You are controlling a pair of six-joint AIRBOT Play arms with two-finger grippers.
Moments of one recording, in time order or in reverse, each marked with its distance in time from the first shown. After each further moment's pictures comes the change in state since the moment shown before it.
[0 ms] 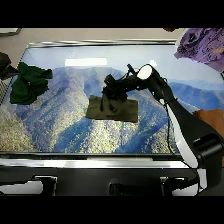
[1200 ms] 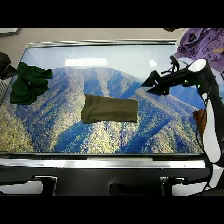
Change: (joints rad) left arm 0.000 0.000 0.000 0.000 0.006 -0.004; right arm -0.443 0.059 -0.084 -0.085 0.224 -0.397
